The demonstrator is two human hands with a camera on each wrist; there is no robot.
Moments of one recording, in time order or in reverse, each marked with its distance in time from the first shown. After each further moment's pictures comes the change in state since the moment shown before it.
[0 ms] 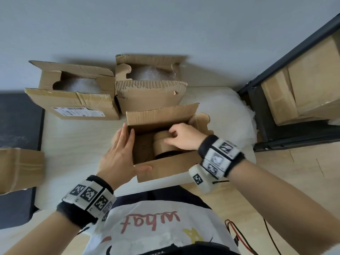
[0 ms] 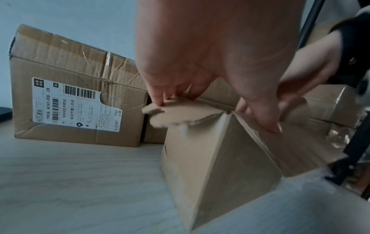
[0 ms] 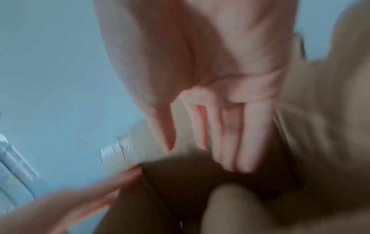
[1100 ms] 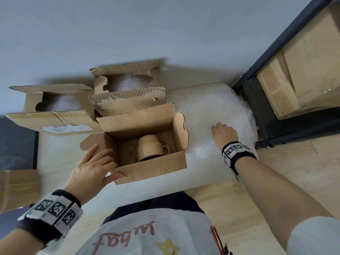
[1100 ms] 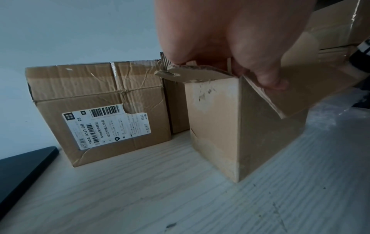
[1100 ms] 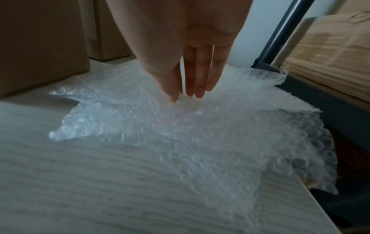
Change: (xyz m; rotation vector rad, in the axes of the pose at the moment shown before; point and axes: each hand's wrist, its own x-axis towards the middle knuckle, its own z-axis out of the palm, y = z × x) left_hand 0.004 -0.024 -0.009 0.385 0.186 0.450; right_hand 0.044 0.210 -0.005 -0.699 0.368 0.160
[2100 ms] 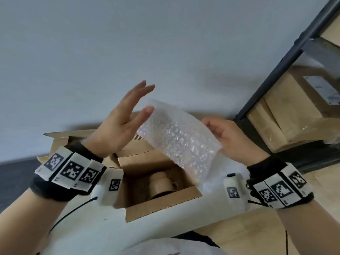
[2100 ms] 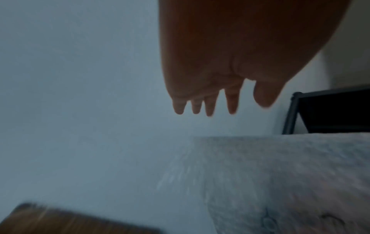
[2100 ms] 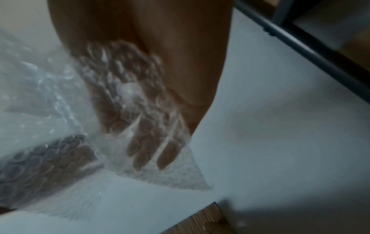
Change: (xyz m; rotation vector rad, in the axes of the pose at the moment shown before) left_hand 0.122 0.017 -0.195 -0.857 0.342 0.014; right_hand -0.085 -0.030 -0.239 1.346 0.244 -0.488
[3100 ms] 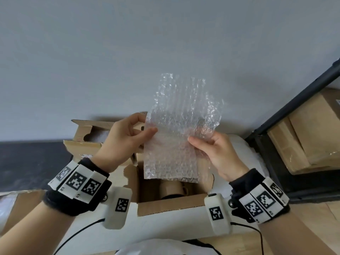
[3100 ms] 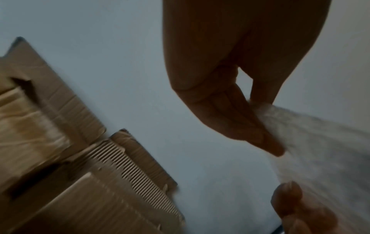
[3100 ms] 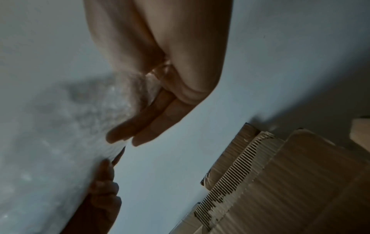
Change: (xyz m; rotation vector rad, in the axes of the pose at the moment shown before) left_hand -0.052 -0.029 -0.009 -0.459 0.193 -0.282; right_hand 0.029 0.015 0.065 0.446 0.058 0.114
